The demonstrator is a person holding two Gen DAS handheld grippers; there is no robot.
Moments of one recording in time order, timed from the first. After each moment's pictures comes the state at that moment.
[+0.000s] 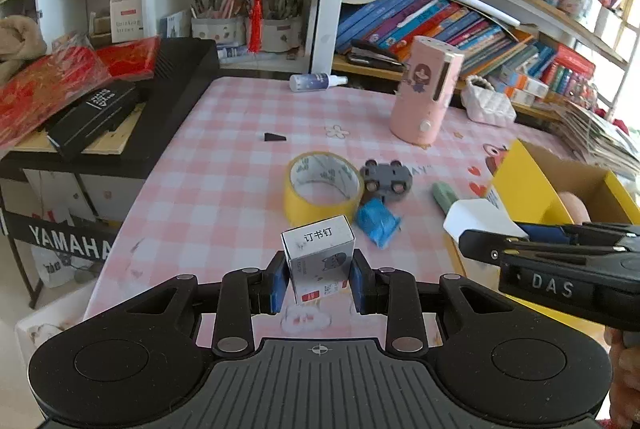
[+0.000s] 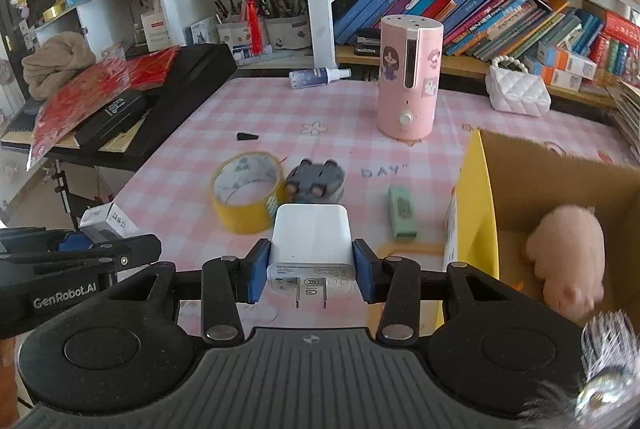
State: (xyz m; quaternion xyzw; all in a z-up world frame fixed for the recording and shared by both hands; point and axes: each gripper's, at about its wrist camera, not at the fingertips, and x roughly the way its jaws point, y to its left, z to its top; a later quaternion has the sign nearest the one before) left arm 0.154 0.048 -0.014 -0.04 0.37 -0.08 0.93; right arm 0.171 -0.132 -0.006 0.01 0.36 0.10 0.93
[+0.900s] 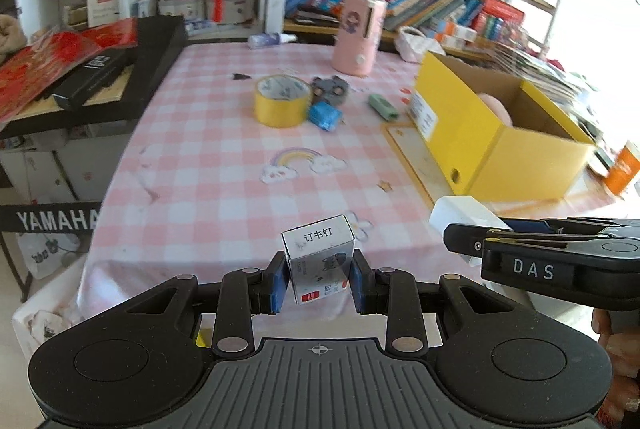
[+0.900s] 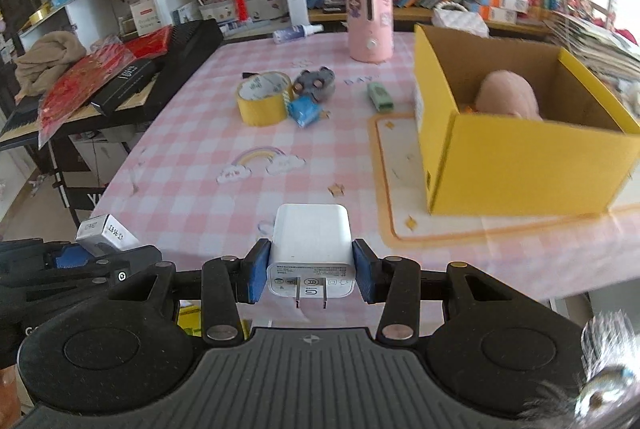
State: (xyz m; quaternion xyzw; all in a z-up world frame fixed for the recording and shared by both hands) left arm 0.016 0.066 -0.024 0.00 0.39 -0.16 0.91; right arm 0.004 -0.107 -0.021 0.06 0.39 0.03 0.92
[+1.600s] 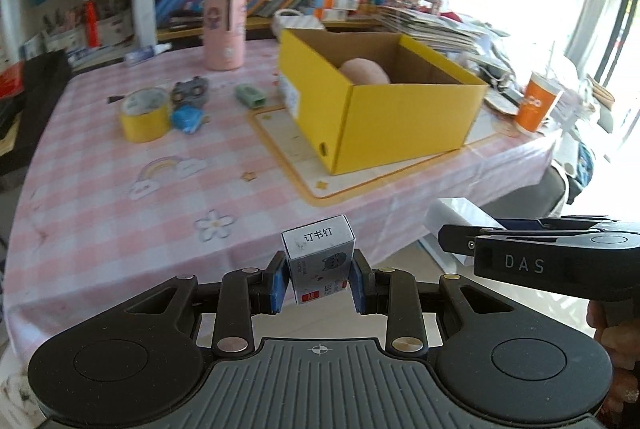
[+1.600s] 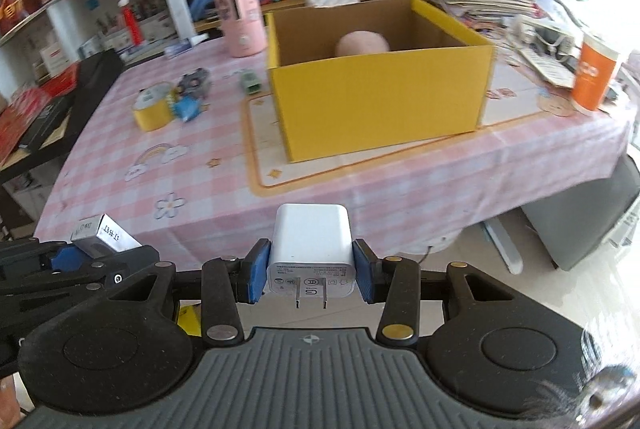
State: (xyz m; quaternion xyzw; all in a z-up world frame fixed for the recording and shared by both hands) left arm -0.009 -0.012 -0.023 0.06 0.38 -0.30 0.87; right arm -0.073 -0.176 -0.021 0.12 0.38 -0.11 0.91
